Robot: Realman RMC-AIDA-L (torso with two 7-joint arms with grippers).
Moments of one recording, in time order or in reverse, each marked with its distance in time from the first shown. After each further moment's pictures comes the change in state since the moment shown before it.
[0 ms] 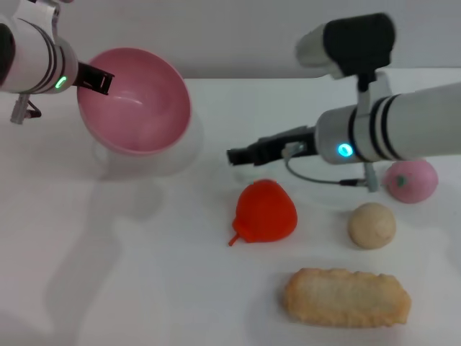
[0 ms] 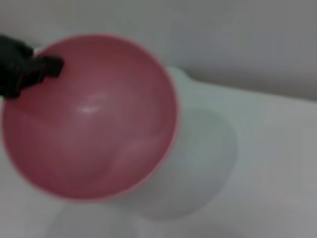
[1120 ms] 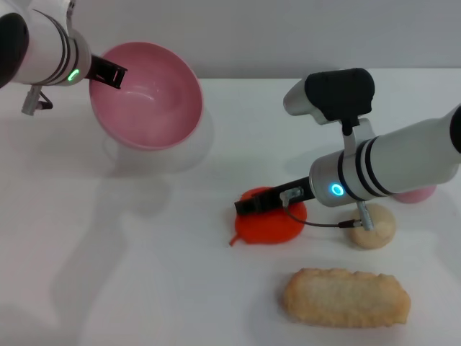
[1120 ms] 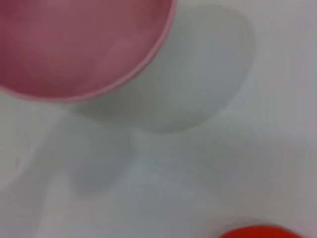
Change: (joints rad) left arm -0.036 -0.001 0.008 -0.015 -0.013 0.003 0.019; right arm 0.074 0.000 -0.091 0.224 0.089 0.006 0.034
